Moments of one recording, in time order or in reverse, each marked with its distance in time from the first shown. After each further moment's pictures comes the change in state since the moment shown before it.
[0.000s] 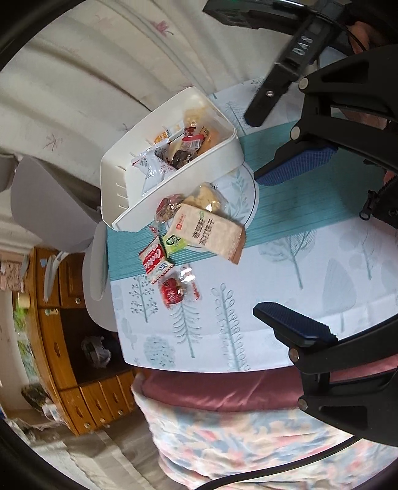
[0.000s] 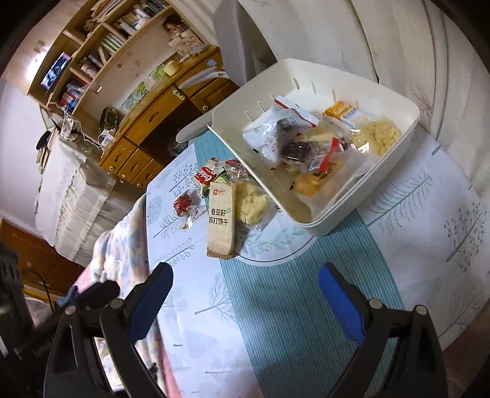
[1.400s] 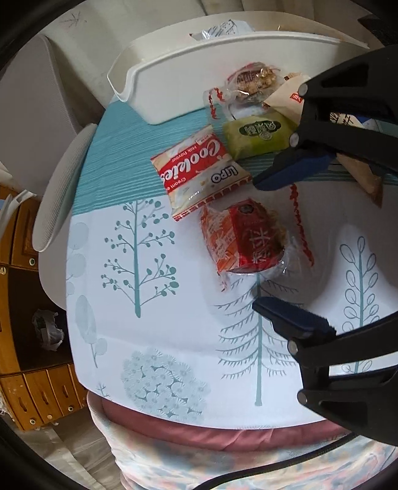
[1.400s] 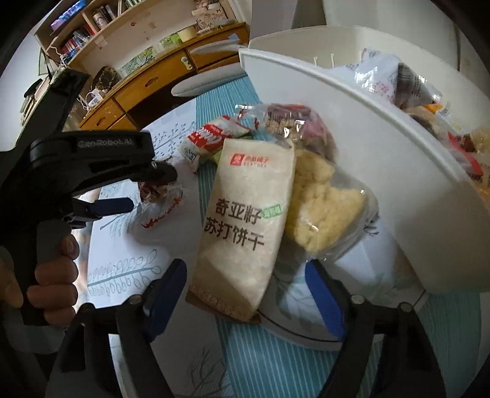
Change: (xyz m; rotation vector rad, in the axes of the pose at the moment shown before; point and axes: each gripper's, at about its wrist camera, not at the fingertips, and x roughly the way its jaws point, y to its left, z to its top) left arm 0.240 0.097 0.106 -0.215 0.158 0.042; right arm 0.184 0.050 0.005 -0.163 0.012 -0.118
